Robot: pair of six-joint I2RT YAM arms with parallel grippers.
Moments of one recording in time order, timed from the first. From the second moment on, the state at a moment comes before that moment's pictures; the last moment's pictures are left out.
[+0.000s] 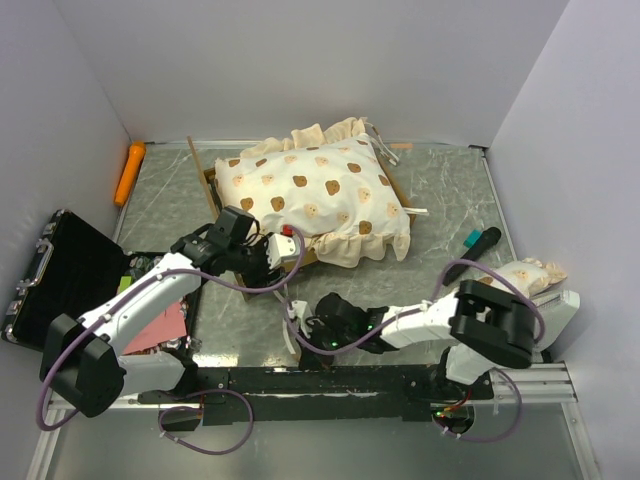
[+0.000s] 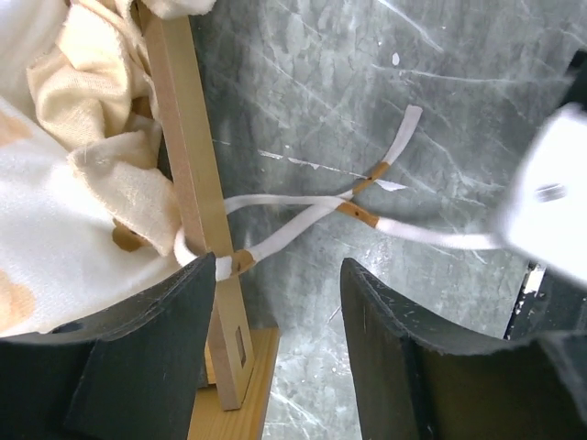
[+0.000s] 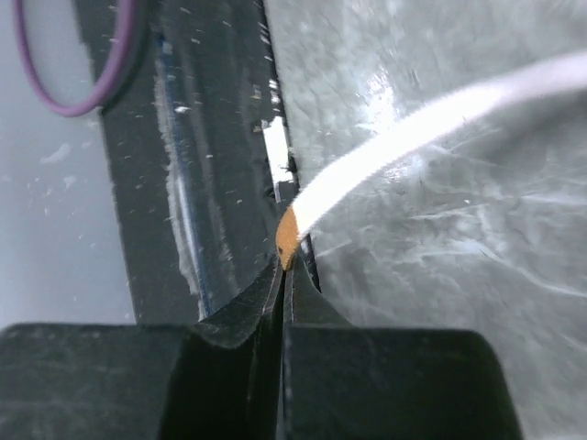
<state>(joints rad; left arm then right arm) -0.55 1.22 0.93 -0.62 0.47 0.63 1.19 1.50 0.51 0.30 -0.44 0.26</state>
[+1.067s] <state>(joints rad) -0.55 1.10 0.93 -0.59 0.40 0.50 1.05 1.45 0.61 0.01 -0.03 0.21</state>
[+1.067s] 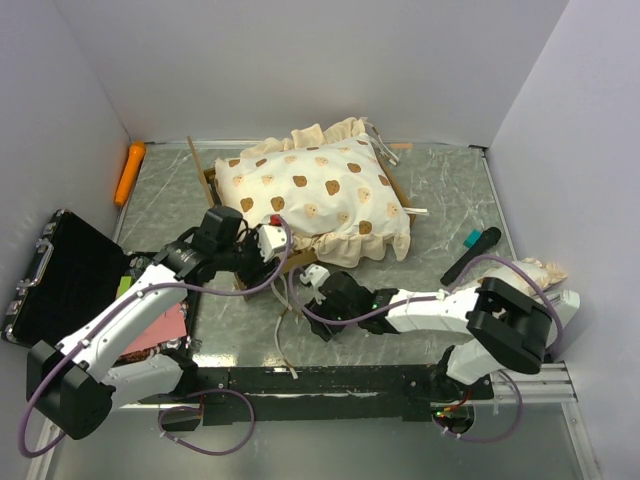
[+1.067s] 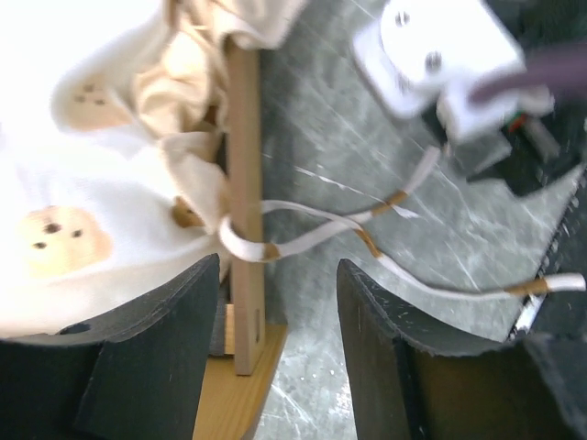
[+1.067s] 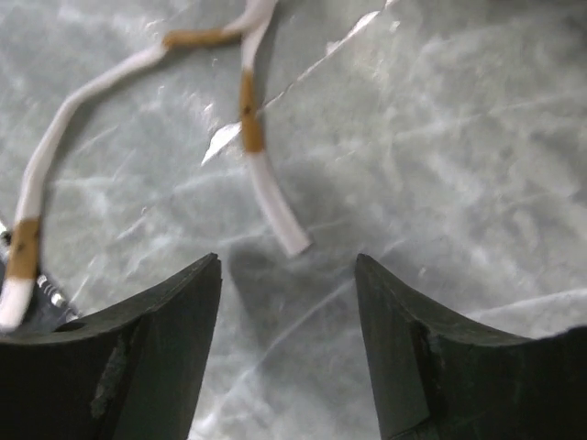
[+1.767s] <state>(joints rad) -0.58 1.15 0.90 -0.52 0.21 0.31 1.07 1.50 0.58 0.17 -0.02 0.18</state>
